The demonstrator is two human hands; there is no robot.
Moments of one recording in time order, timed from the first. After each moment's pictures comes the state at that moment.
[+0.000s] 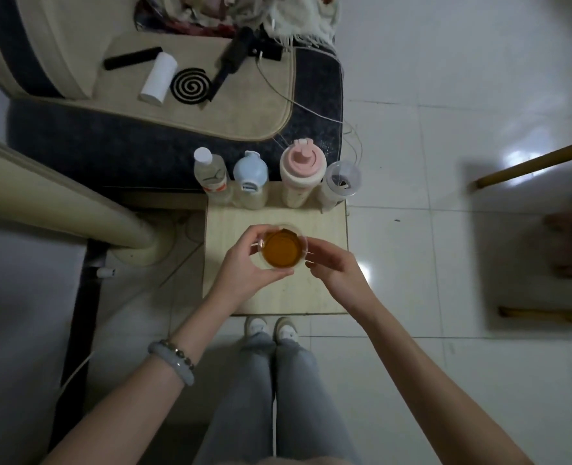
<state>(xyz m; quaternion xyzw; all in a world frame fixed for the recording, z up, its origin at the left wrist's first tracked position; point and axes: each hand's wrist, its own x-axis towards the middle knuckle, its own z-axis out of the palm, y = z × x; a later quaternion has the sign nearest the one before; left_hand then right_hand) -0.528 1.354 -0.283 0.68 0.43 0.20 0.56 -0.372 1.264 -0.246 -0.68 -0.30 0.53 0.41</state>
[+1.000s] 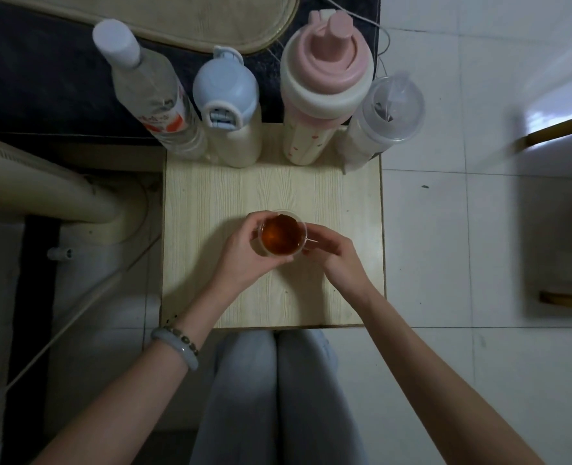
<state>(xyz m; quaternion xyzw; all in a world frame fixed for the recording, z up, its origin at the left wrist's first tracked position) -0.506 1.371 -0.510 0.67 0.46 0.16 0.56 -0.353 1.285 -0.481 -0.68 -0.27 0.54 0.42</state>
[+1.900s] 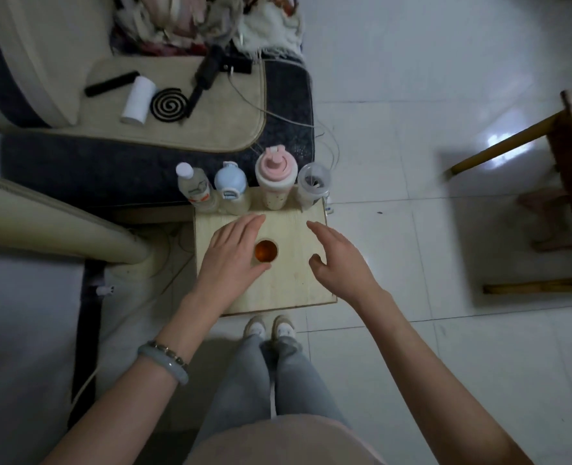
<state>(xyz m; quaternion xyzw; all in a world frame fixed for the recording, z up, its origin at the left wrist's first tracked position) -0.518 1.348 -0.222 0.91 0.36 0.03 0.21 -0.350 1.242 -0.196 -0.80 -0.48 0.32 0.16</state>
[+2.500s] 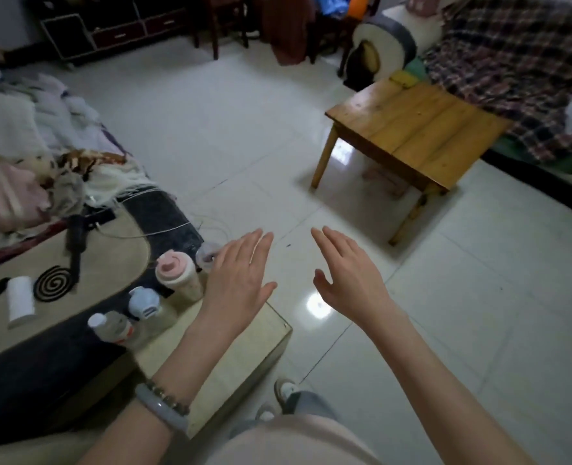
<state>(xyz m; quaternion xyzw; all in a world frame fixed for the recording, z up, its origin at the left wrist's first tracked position) -0.433 1.283 -0.076 0.99 -0.01 0.10 0.07 -0.366 1.099 -0.064 -0.94 -0.31 -0.02 0.14</state>
